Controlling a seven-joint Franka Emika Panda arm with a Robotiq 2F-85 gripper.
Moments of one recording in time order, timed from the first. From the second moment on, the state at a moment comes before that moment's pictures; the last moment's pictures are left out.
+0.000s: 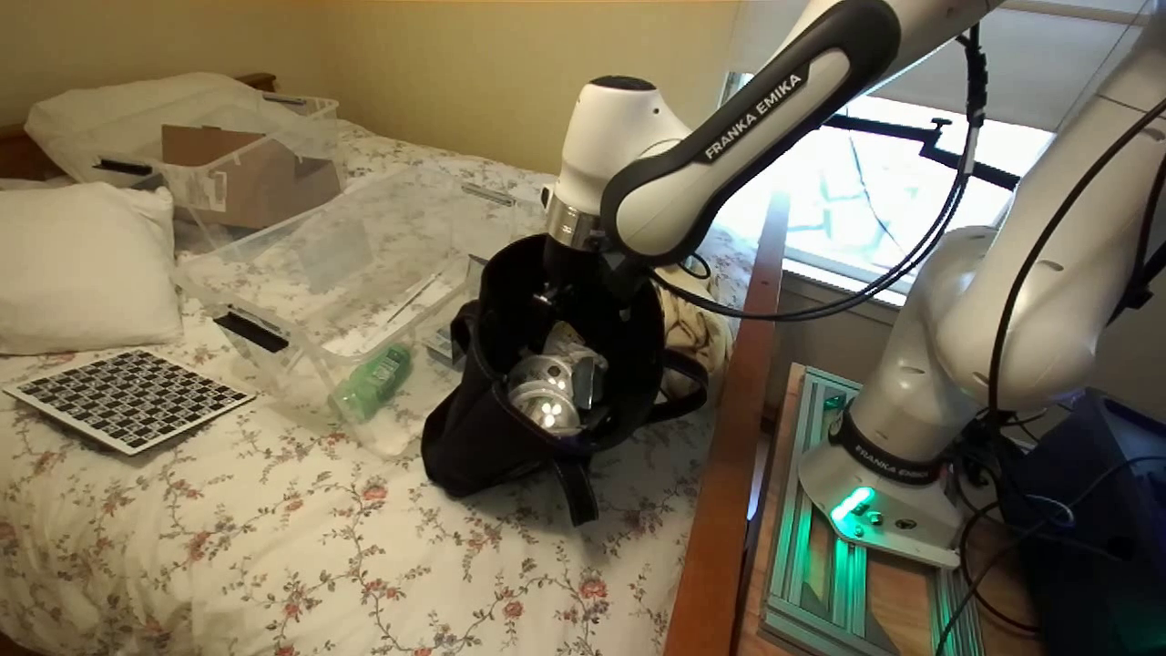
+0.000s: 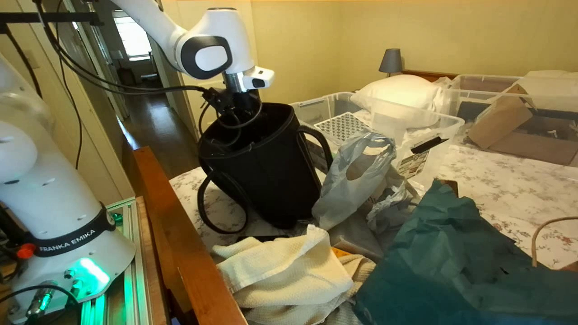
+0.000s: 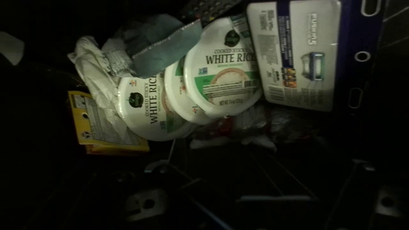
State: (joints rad) arm 0.08 -0.11 0.09 -2.60 0.09 2.66 0.08
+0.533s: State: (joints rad) arm 0.01 0.07 0.02 -2.56 -0.07 2.80 0.01
